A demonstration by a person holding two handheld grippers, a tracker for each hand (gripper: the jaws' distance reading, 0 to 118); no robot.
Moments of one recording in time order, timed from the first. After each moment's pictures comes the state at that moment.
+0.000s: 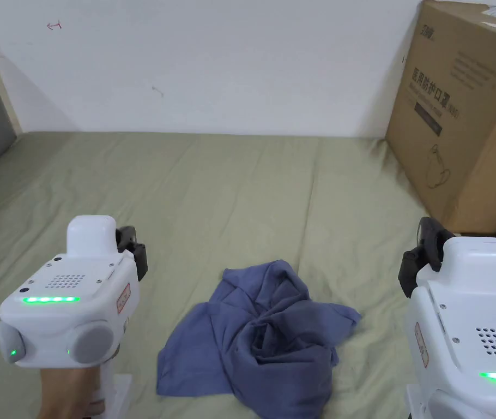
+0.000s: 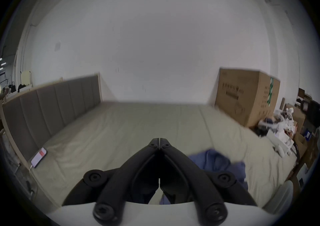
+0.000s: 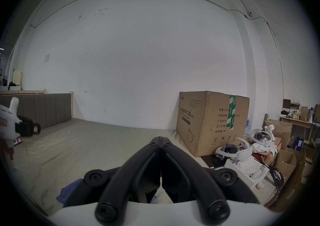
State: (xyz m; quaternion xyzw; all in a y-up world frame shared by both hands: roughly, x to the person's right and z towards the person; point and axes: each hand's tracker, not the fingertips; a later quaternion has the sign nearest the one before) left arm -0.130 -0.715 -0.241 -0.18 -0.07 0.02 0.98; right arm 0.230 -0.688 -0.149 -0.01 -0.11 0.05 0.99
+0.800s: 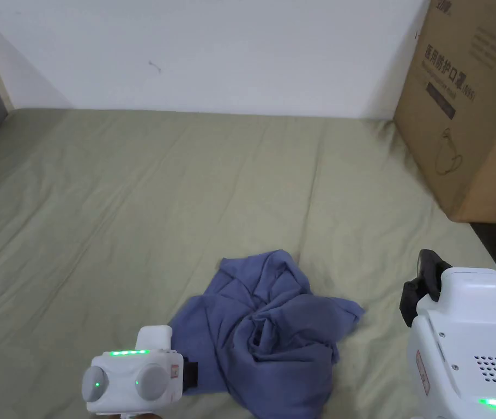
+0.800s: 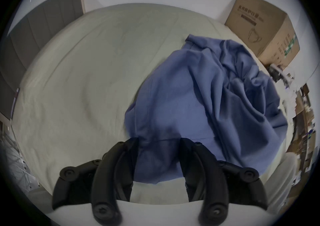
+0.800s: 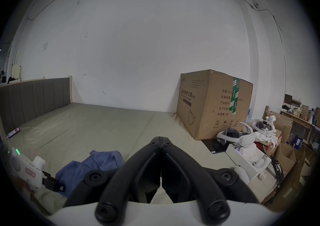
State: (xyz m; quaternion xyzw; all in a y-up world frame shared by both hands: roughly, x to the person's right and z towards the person) left arm -0.084 -0.903 -0.267 -0.52 -0.07 0.01 0.85; right arm 0.244 -0.736 -0.171 -0.09 -0.11 0.05 0.99
